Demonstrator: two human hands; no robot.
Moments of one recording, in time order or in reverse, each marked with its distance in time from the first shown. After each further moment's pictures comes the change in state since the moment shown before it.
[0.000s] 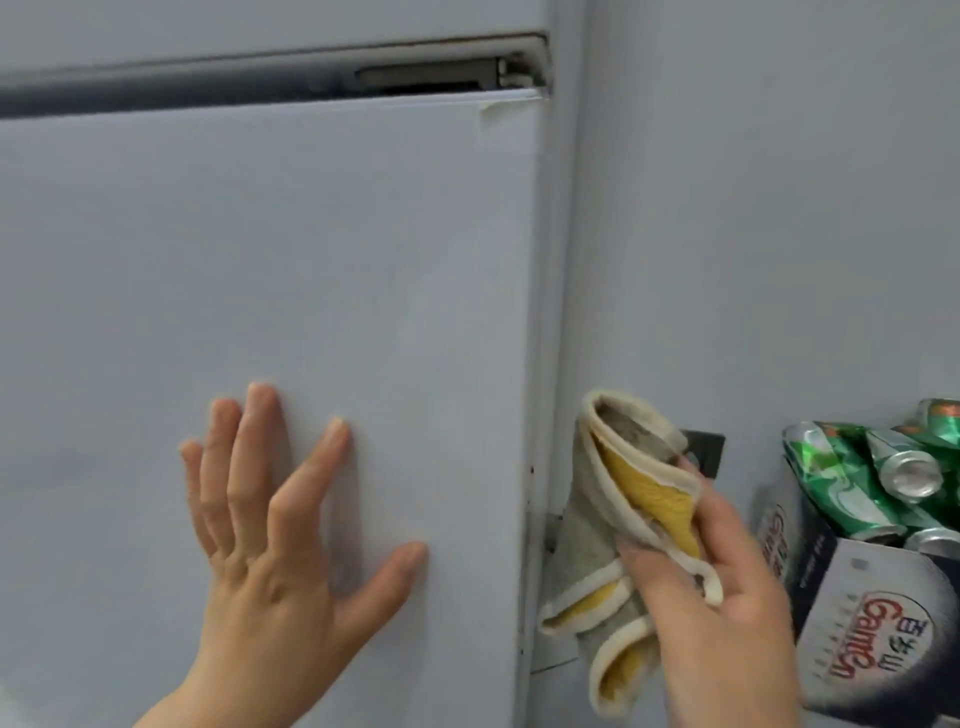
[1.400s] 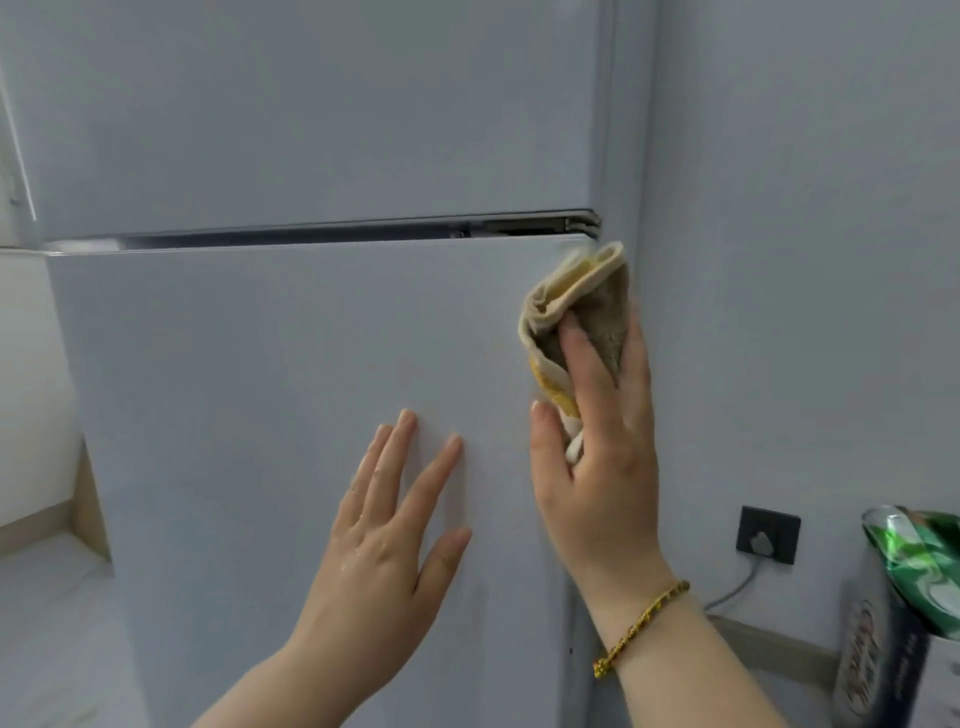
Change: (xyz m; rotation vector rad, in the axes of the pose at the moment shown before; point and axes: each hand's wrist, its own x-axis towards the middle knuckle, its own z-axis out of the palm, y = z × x) left_hand -0.002 0.026 -0.048 -0.033 -0.326 -0.223; right_hand 0.019 -0.023 0.081 -0.436 -0.081 -1.002
